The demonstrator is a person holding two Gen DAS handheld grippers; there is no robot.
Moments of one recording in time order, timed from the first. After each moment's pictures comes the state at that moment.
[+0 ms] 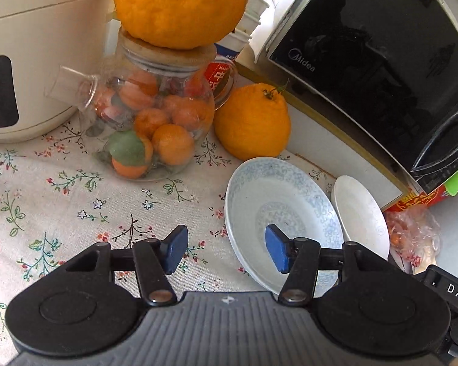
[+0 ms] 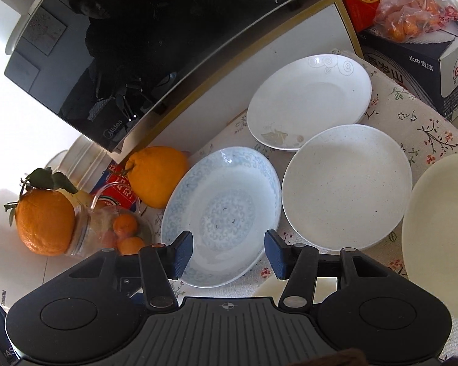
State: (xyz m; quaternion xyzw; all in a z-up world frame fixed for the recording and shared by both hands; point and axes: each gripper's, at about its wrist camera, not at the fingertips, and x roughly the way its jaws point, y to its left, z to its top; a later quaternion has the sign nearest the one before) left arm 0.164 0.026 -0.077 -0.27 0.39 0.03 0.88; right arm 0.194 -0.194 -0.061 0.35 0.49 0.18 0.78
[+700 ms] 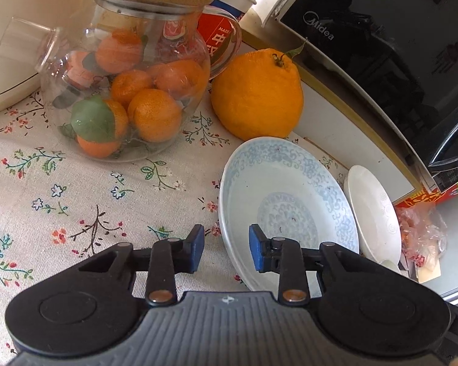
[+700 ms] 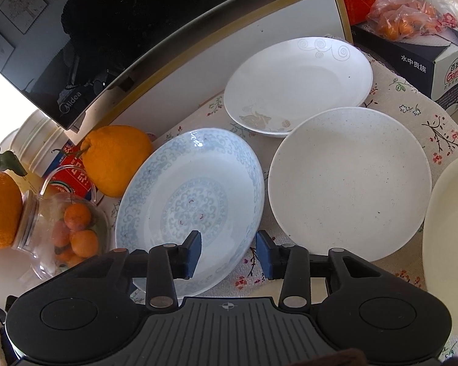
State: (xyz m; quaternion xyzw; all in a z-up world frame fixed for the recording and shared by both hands) left arm 0.194 0.015 -0.113 -0.28 0.42 0.02 0.86; right arm 0.207 -0.164 -0.084 0.29 0.52 0.13 0.79
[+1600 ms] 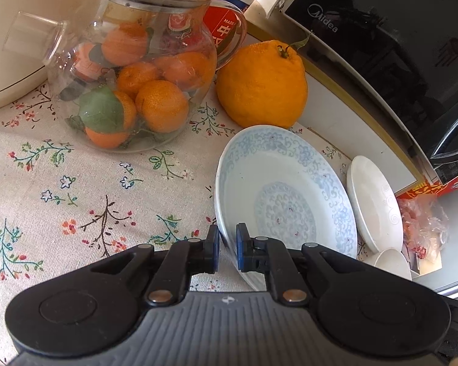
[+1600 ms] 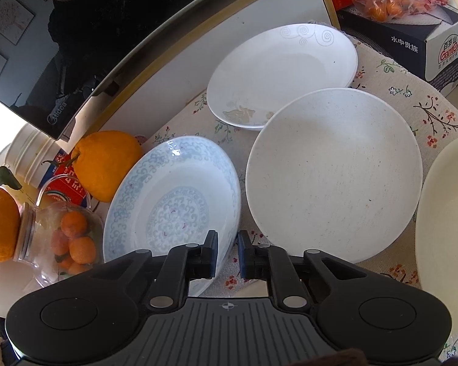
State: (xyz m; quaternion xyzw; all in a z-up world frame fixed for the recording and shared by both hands) left arm 0.192 0.018 -0.111 -0.28 0.44 0.02 0.85; right arm 0.212 -0.179 -0.098 0.32 0.53 0.13 0.77
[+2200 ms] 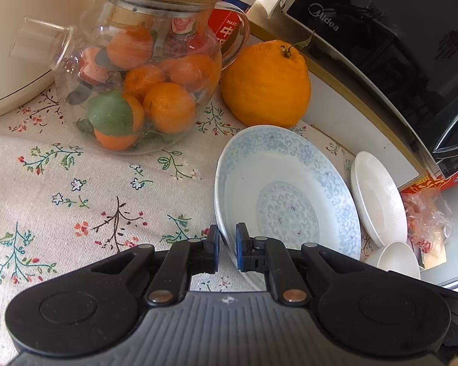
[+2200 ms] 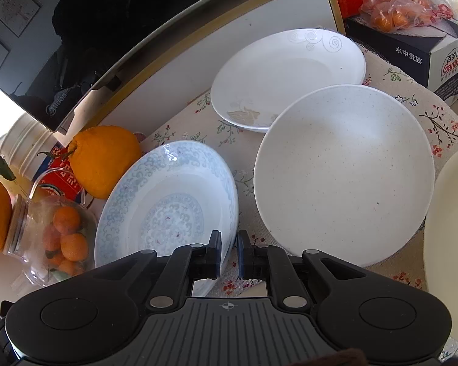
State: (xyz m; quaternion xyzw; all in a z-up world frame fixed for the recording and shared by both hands) left arm 0.186 0.021 -0.105 -0.27 0.45 0.02 0.85; right arm 0.214 -0.175 -0.098 0.31 0.52 0.13 0.78
